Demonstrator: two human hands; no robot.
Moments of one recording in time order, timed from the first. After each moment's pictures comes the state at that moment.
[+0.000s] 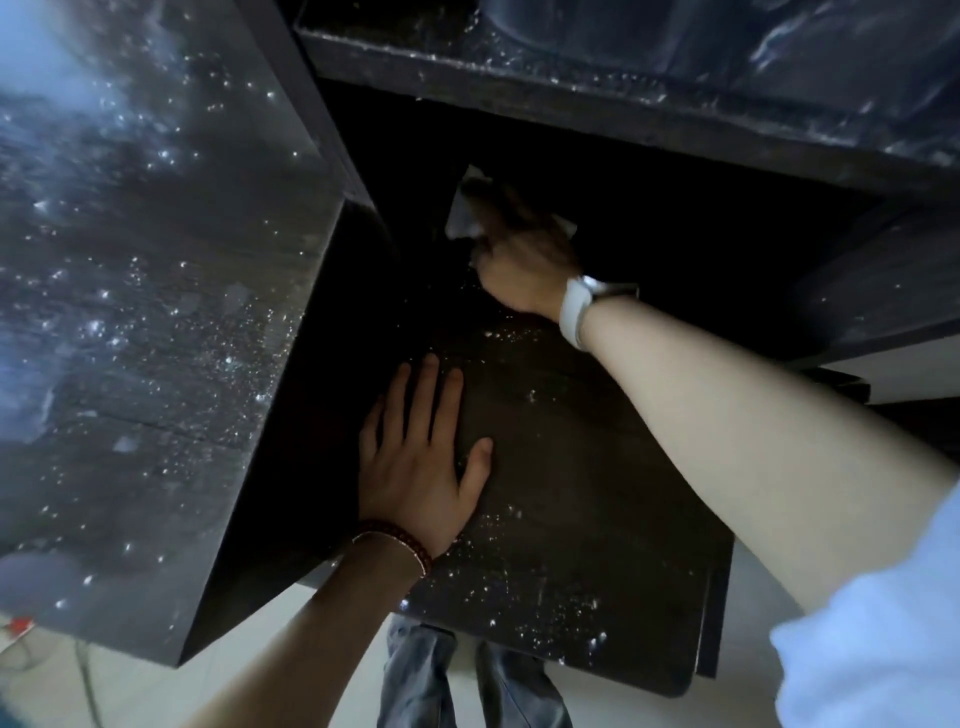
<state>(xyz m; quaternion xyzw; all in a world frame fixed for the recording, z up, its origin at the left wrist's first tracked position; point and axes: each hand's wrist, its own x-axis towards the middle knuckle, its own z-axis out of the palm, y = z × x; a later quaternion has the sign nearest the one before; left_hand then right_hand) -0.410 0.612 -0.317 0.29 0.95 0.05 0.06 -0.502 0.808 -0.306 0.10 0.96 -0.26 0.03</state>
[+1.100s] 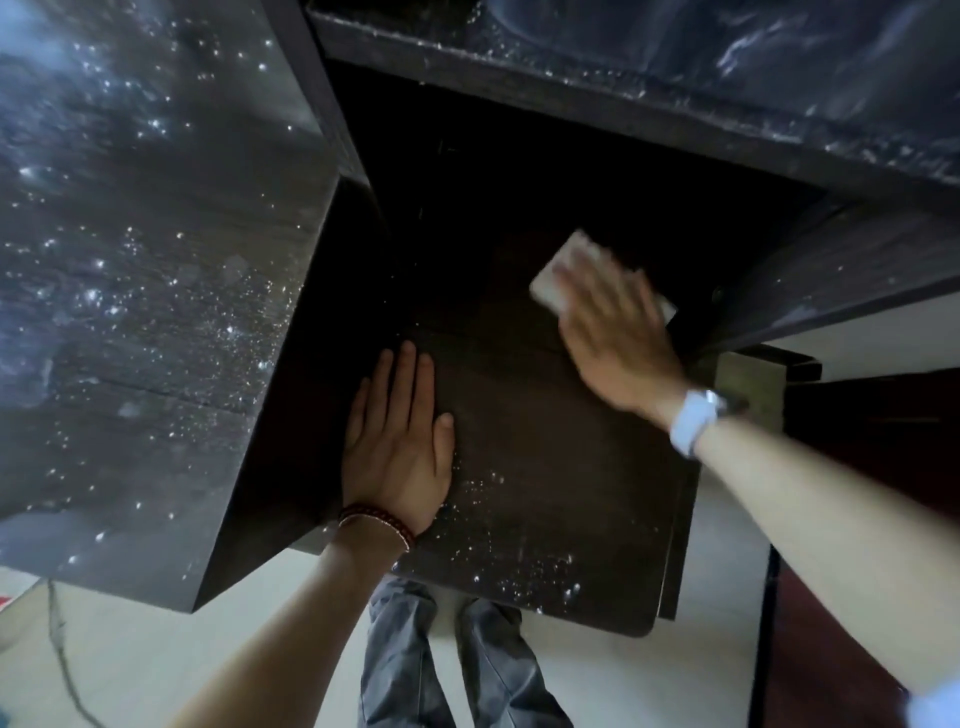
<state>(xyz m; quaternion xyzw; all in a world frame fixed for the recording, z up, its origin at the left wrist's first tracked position) -0.403 0.603 -0.320 0.30 0.95 0.04 0.06 -0.374 0.835 -0.310 0.12 0.98 -0.13 0.06</state>
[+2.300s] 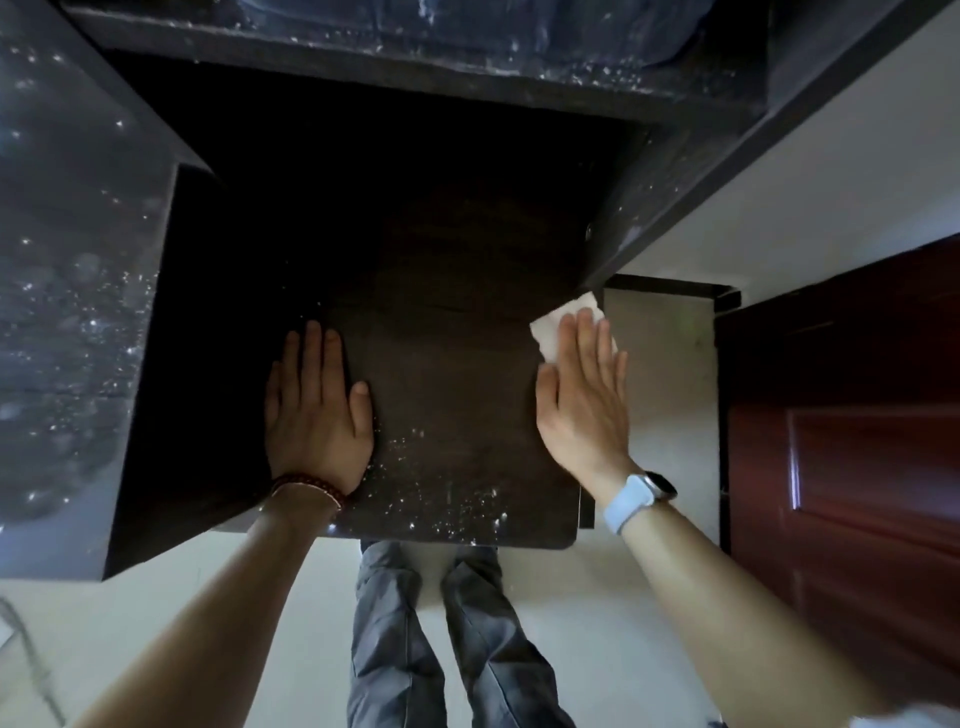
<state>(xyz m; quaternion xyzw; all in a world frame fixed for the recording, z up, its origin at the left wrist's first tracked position) -0.399 0.606 -0.313 0.28 0.95 0.07 0.10 -0.261 0.791 -0.298 0.38 0.89 -0.23 0.08</state>
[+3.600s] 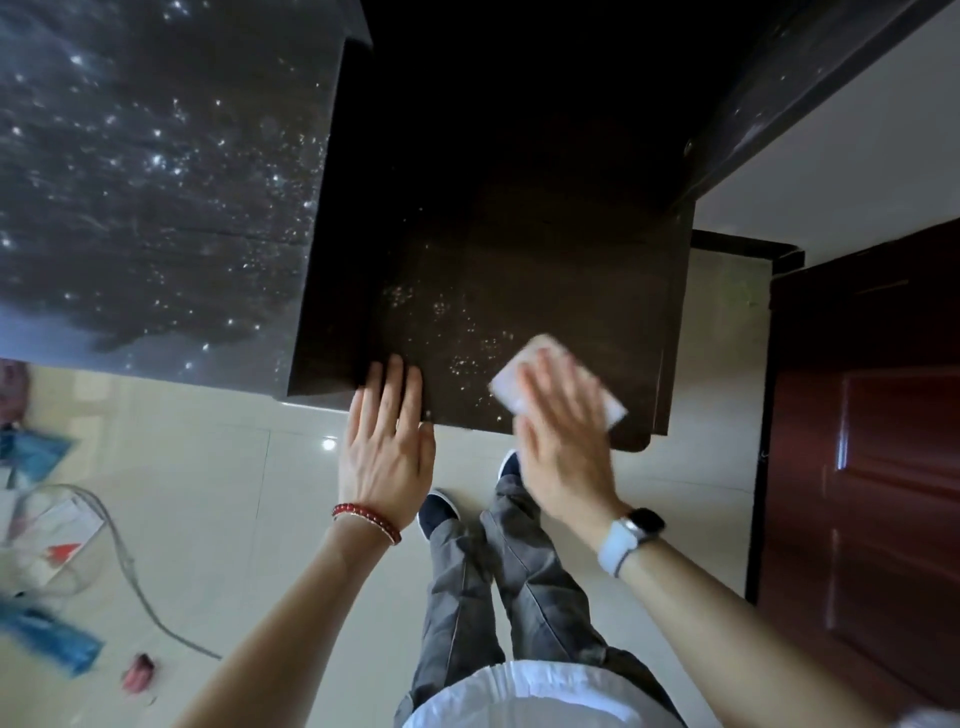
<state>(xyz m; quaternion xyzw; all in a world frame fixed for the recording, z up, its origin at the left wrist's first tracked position) -0.326 0.501 -0.301 0.35 0.92 0.08 0.13 -0.219 0.652 -0.304 0.26 0.94 -0.20 0.06</state>
